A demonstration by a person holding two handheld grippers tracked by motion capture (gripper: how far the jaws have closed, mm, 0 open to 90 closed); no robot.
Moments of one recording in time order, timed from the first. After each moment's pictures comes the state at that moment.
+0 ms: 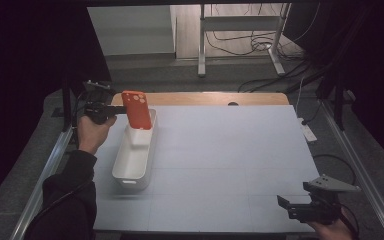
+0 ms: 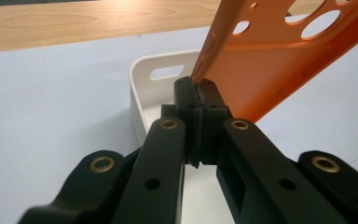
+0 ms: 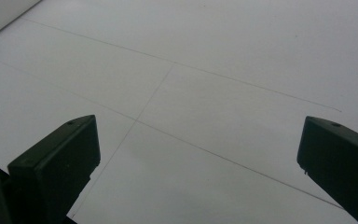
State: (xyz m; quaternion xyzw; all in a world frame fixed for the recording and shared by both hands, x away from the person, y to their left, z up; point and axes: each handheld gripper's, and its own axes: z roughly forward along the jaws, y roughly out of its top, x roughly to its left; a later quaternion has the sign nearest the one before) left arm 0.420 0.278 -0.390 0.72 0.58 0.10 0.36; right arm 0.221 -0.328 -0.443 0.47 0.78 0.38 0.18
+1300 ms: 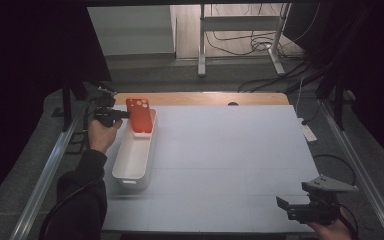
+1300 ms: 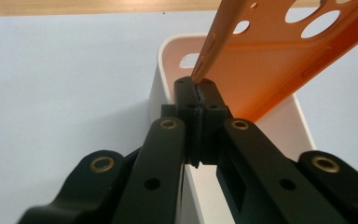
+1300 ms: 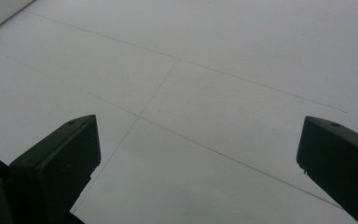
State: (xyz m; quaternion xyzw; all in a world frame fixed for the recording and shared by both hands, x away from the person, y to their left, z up) left arm 0.447 0.276 -0.436 0.71 0.62 0.09 0.34; right arm 0.222 -0.326 -0.443 0.46 0.78 0.37 0.17
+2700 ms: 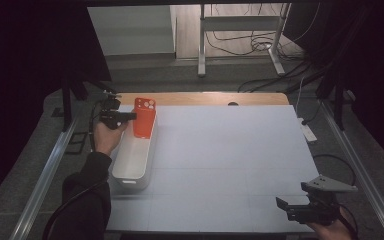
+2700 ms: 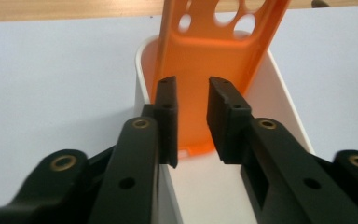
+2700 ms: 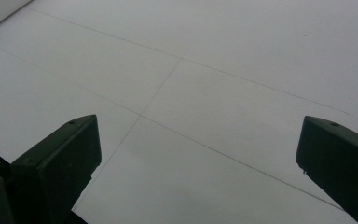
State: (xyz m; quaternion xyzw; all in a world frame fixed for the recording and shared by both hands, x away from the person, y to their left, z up) left arm 0.447 0.265 -0.446 0.71 0.60 0.10 0.35; right arm 0.221 -0.325 -0.443 0.46 0.79 0.37 0.18
